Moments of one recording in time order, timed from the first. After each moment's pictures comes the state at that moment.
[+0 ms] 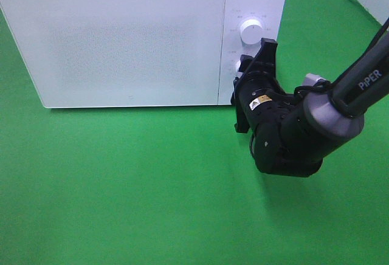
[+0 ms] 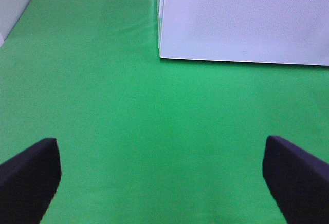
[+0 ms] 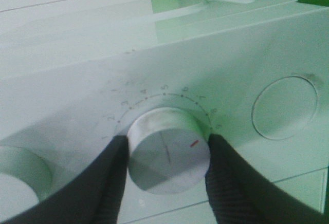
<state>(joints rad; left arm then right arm) 0.04 0.00 -0.52 -0.12 1.07 0.04 0.66 2.14 -0.83 0.60 -1.22 1.55</state>
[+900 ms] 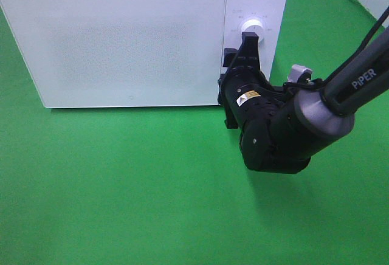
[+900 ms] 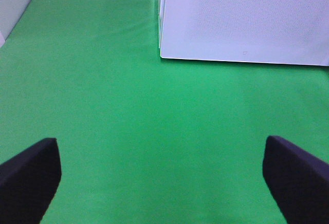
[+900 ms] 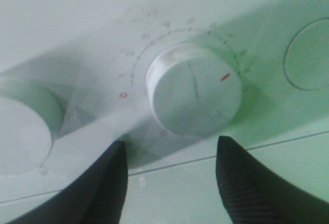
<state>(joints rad) 0.04 0.00 -0.52 -0.12 1.07 0.04 0.69 2.13 -0.86 0.60 -1.21 1.44</state>
